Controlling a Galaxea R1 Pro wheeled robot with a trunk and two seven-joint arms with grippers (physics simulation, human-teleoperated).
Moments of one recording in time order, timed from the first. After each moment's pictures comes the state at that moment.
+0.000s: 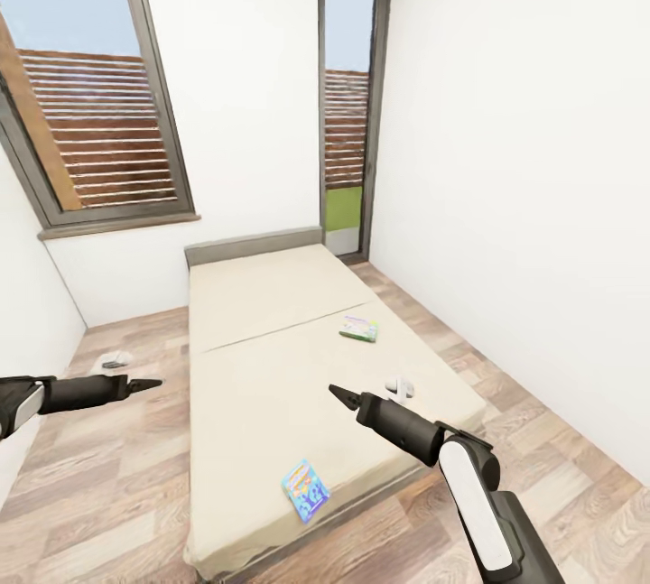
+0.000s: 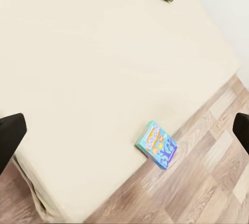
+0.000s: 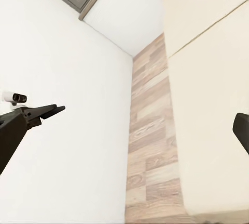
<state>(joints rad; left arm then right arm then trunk) -1.09 0.54 0.20 -0.01 -0.21 0.28 -1.03 -0.30 0.07 0.09 -1.48 -0.68 0.74 0.26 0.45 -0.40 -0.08</state>
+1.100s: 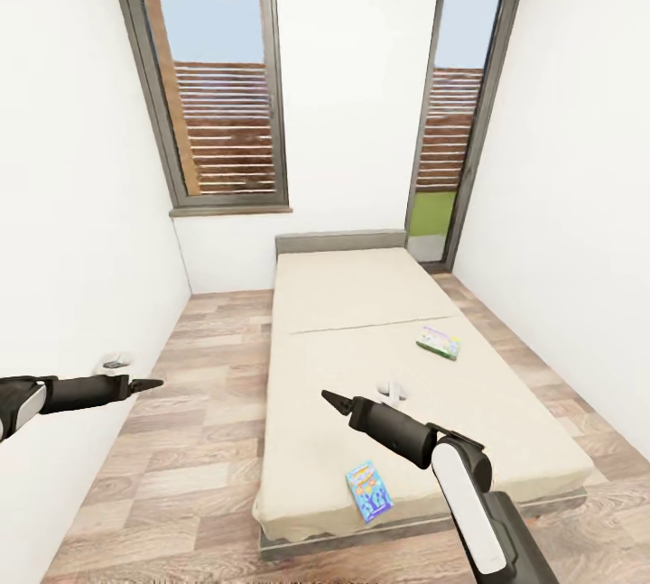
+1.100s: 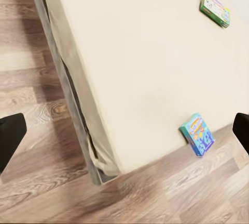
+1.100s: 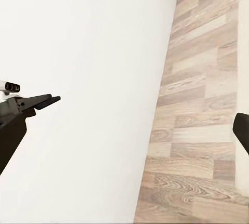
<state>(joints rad) -1.09 0.53 0.20 -0.01 -0.21 0.28 -1.03 -0.30 0.07 0.14 -1.48 -0.68 0.73 0.22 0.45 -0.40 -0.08</state>
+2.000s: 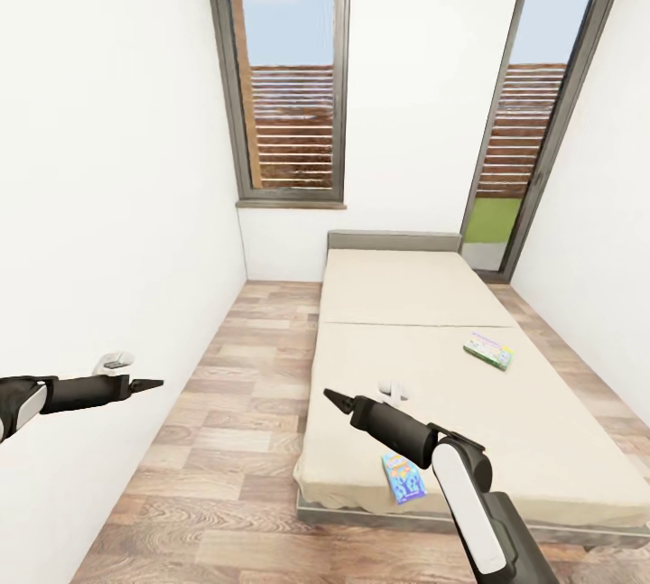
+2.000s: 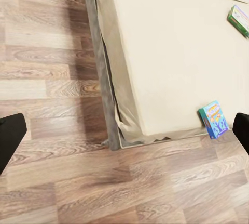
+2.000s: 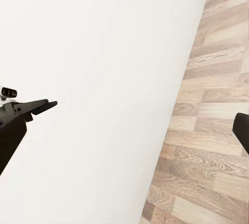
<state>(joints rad) -1.09 0.53 0.20 -0.01 -0.21 0.28 -1.03 -0.30 0.07 0.14 -1.47 -0.68 0.71 0.22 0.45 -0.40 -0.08</state>
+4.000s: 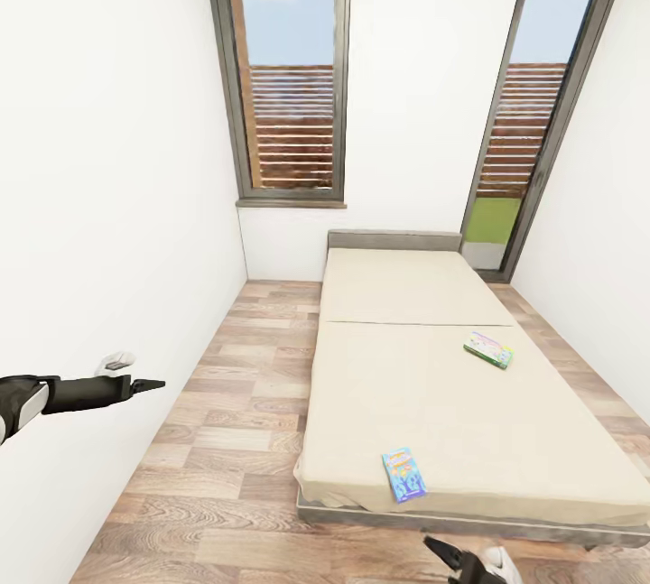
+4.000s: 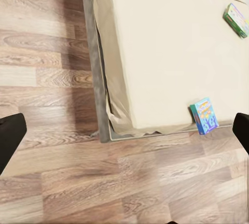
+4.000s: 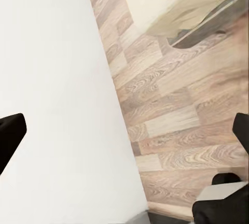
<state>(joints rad) -1.09 0.53 0.20 -0.01 -0.21 0.35 -1.04 -0.01 -0.13 -0.18 -1.00 -0.76 0.67 0.51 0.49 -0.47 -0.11</state>
